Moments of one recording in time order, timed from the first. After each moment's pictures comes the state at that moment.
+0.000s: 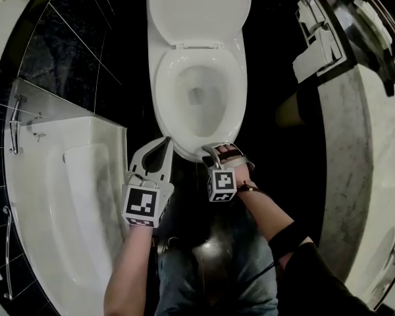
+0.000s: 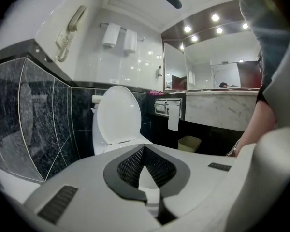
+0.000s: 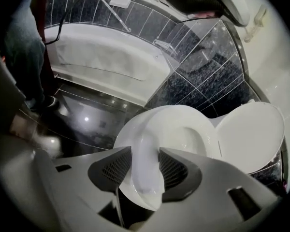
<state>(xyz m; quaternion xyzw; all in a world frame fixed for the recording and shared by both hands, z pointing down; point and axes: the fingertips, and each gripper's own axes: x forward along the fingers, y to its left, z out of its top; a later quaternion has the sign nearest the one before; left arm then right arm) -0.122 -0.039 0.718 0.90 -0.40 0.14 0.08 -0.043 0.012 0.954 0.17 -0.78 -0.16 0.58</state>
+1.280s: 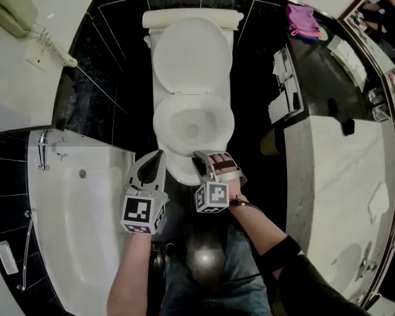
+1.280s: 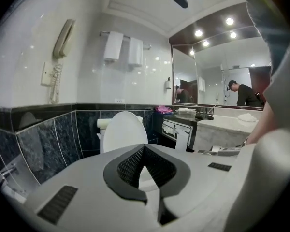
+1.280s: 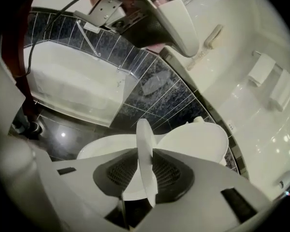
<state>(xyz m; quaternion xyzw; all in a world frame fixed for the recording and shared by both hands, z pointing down) -0.112 -0.097 0.518 0.87 -0.46 0.14 0.08 -0.041 -0.085 0.665 0.29 -0.80 -0.19 0.49</state>
